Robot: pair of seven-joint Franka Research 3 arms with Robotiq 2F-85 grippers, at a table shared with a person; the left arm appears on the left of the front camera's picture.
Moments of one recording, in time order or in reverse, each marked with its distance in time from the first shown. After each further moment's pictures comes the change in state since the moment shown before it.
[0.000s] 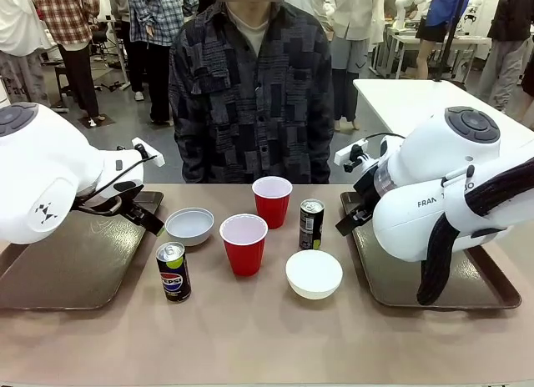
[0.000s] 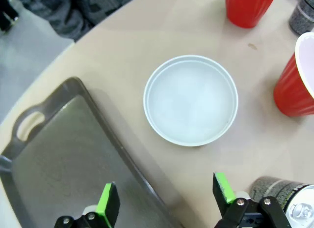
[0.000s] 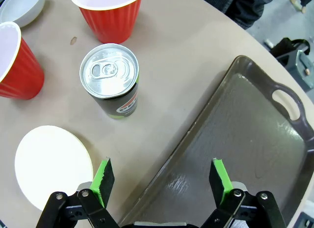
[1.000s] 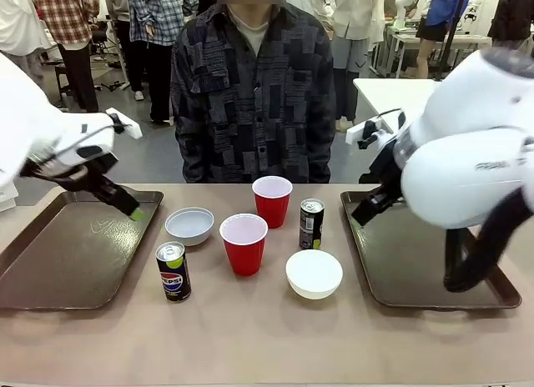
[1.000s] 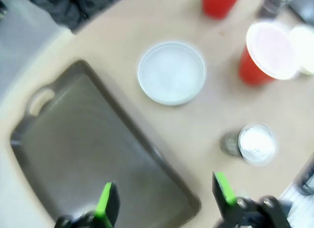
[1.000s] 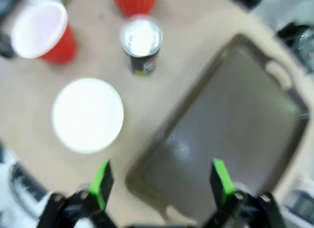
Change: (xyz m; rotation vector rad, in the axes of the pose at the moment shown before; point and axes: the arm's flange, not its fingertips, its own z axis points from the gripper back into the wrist) left arm -0.005 0.015 0.106 -0.090 0.100 -0.009; right arm -0.003 0.006 0.102 0.048 0.157 -0.010
